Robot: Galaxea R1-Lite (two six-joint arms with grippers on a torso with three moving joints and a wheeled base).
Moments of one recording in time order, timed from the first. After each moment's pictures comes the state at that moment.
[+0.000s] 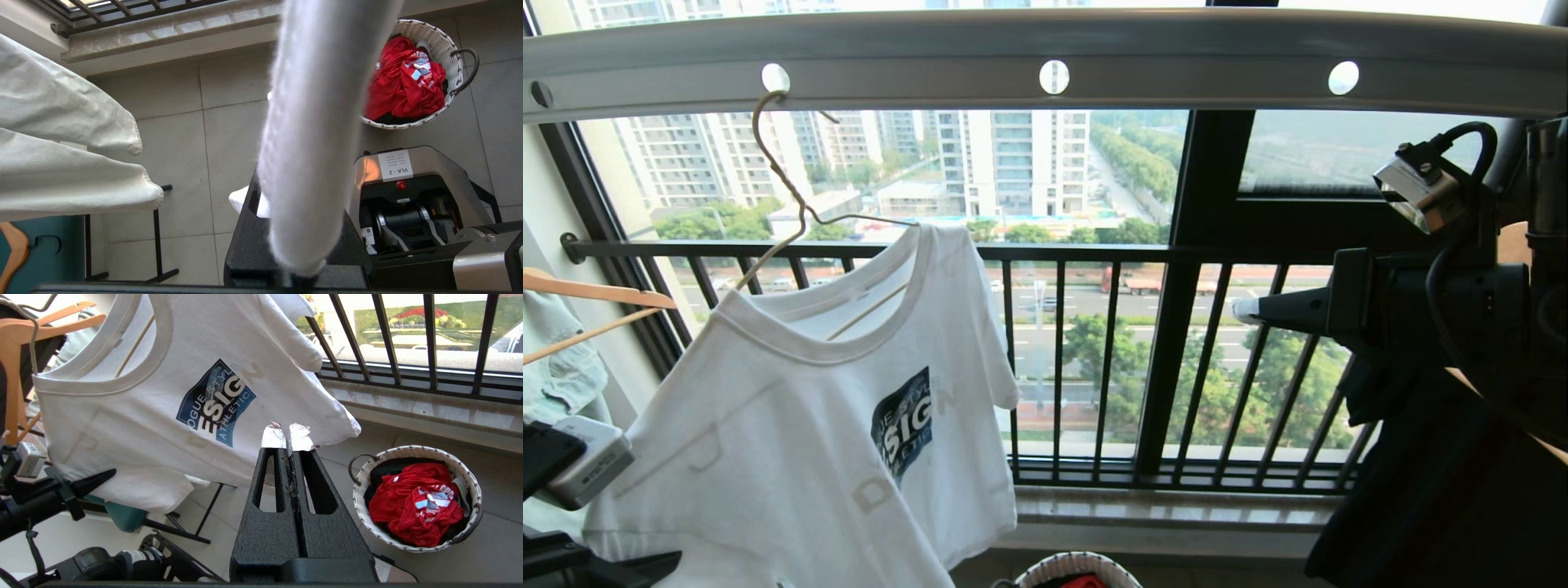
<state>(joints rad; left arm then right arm) -0.05 0.97 -0.56 0.32 -0.01 0.19 0.40 1.40 -1.08 0.02 0.29 0.53</state>
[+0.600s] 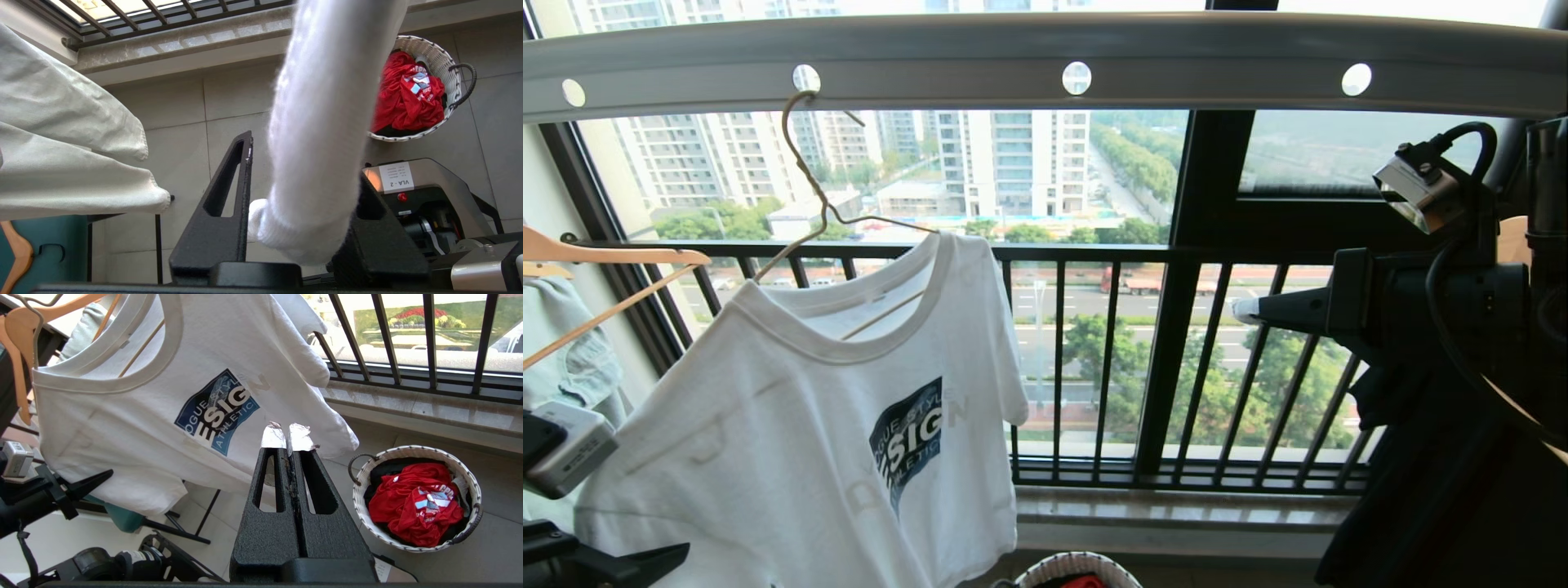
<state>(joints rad) -0.05 0.95 -0.59 0.32 -0.01 0.19 0.40 1.40 -1.08 0.02 0.29 0.53</state>
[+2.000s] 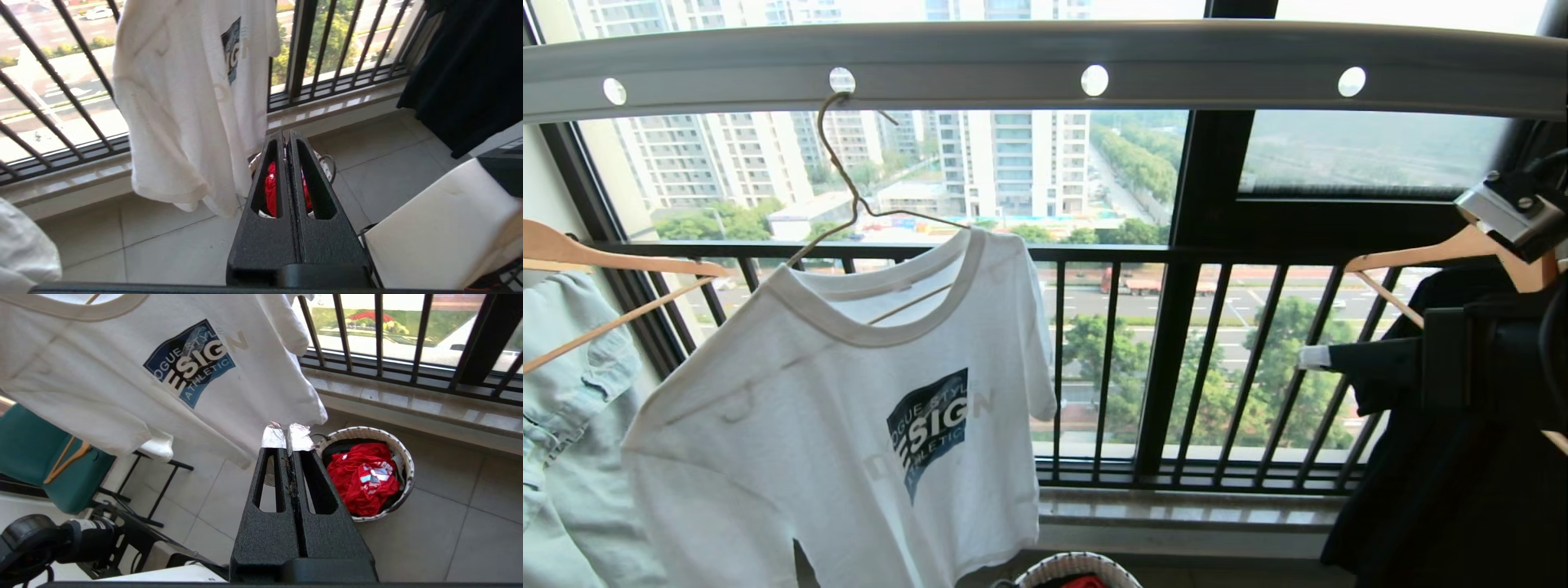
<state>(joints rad) -0.05 0.47 -0.92 0.70 -0.40 0.06 0.43 1.23 -1.01 0.20 0.18 0.40</state>
